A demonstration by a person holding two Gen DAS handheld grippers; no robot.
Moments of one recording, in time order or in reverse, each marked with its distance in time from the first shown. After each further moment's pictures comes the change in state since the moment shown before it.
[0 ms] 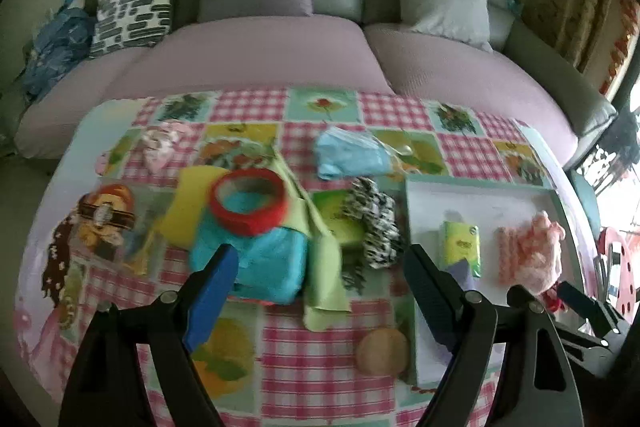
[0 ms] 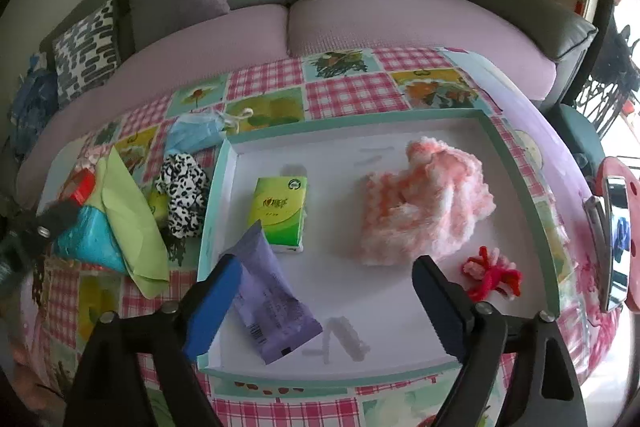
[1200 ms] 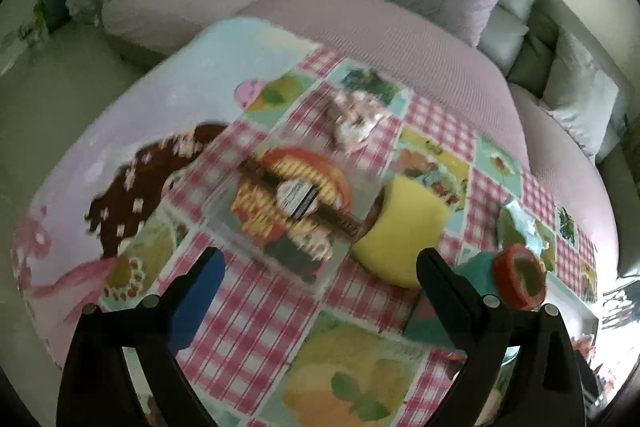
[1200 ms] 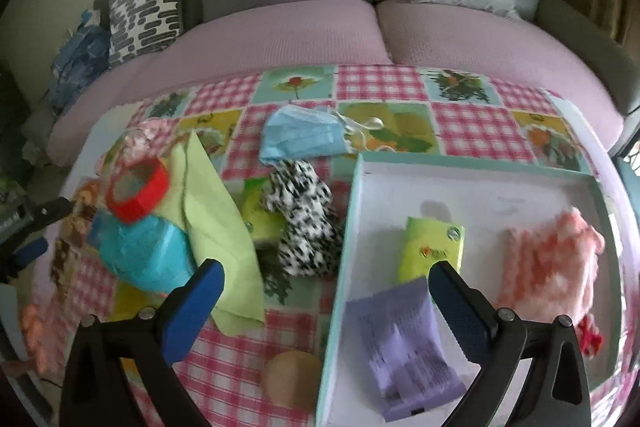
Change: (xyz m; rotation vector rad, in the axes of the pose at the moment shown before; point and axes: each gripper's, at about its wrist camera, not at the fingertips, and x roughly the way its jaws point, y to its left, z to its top) left arm 0.028 0.187 -0.002 -0.442 0.036 0.141; right arm 0.032 0.100 0.031 -0.158 0.010 0.153
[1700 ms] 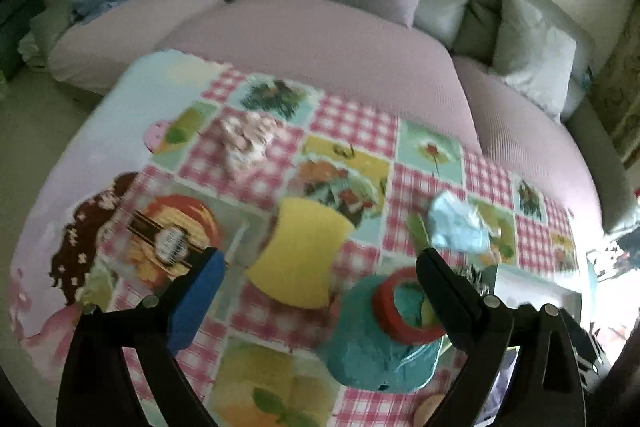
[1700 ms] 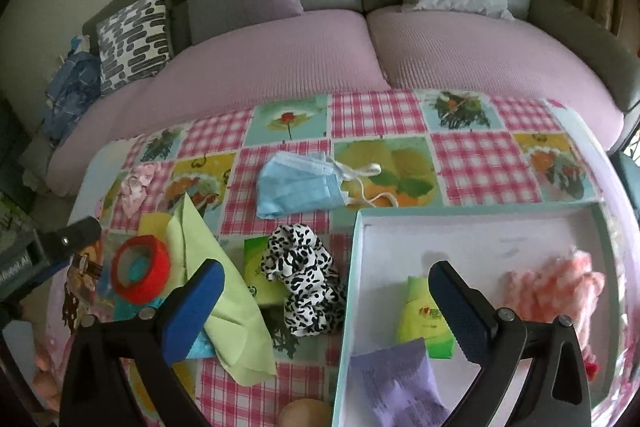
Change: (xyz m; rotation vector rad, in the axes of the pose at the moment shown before) left arm 0.004 -0.085 0.021 0.164 0.058 -0.095; right arm 0.009 -0.001 0.041 0.057 -0.022 0.000
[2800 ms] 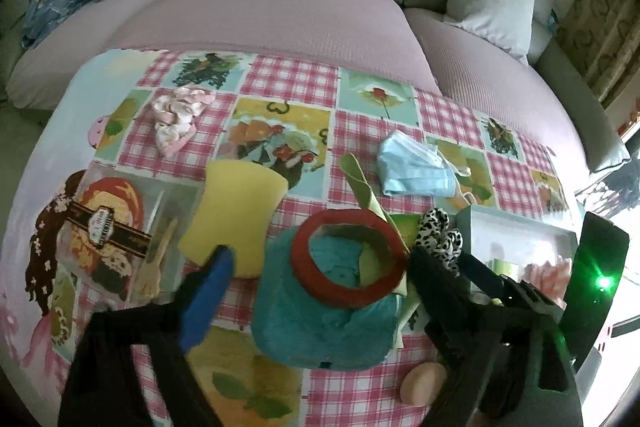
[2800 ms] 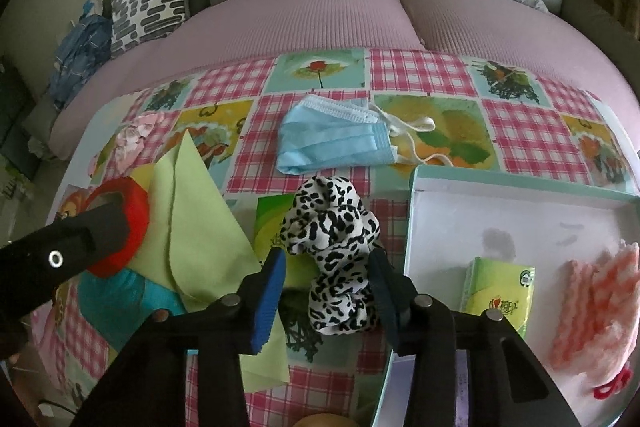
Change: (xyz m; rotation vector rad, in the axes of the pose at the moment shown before) left arm 0.017 -0.044 -0.026 0.153 0.079 -0.091; right arm 0.051 0.023 -0.022 -0.081 0.079 0.032
